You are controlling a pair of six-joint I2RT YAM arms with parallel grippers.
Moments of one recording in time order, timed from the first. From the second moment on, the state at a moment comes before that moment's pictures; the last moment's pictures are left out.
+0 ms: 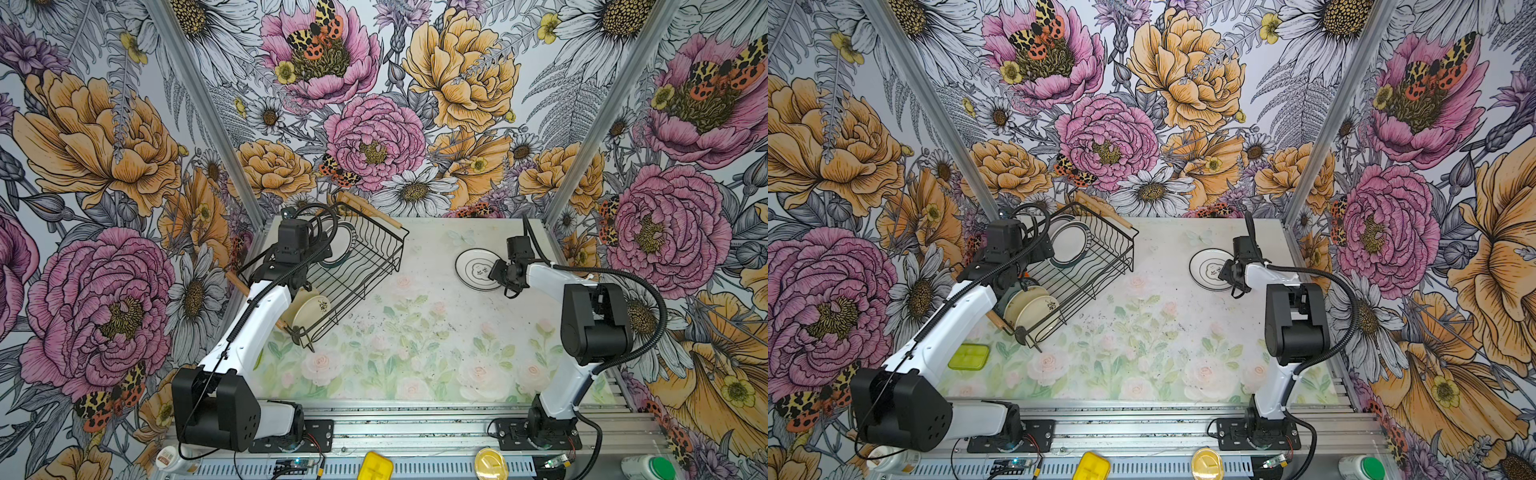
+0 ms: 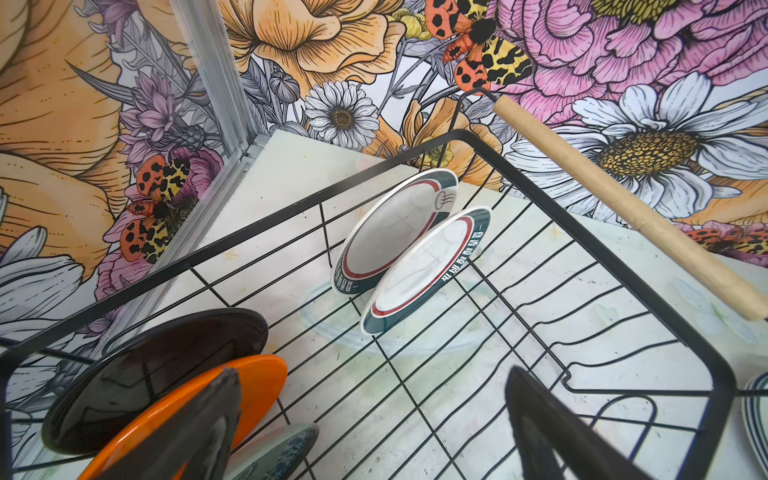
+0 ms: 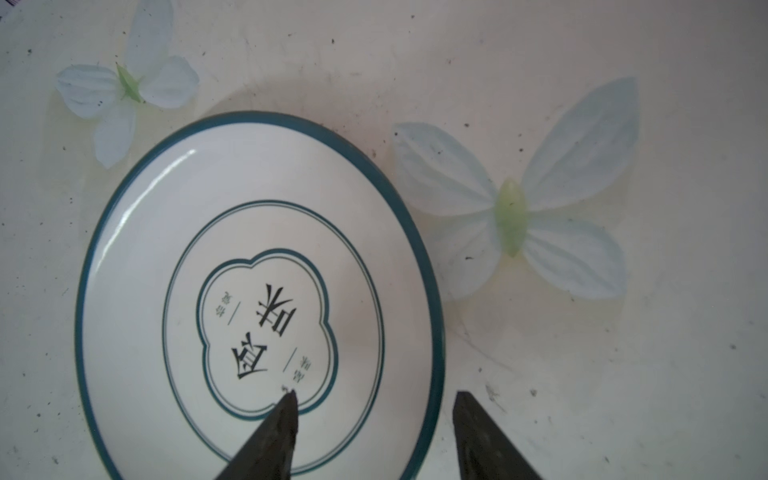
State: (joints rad) left arm -0.15 1.35 1.17 -0.38 -0.26 -0.29; right arm 0.00 1.84 1.17 -0.38 0.02 0.51
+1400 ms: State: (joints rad) left arm -0.11 1.96 1.67 -0.57 -0.08 0.12; right arm -0.04 1.83 1.20 -0.39 -0.06 0.50
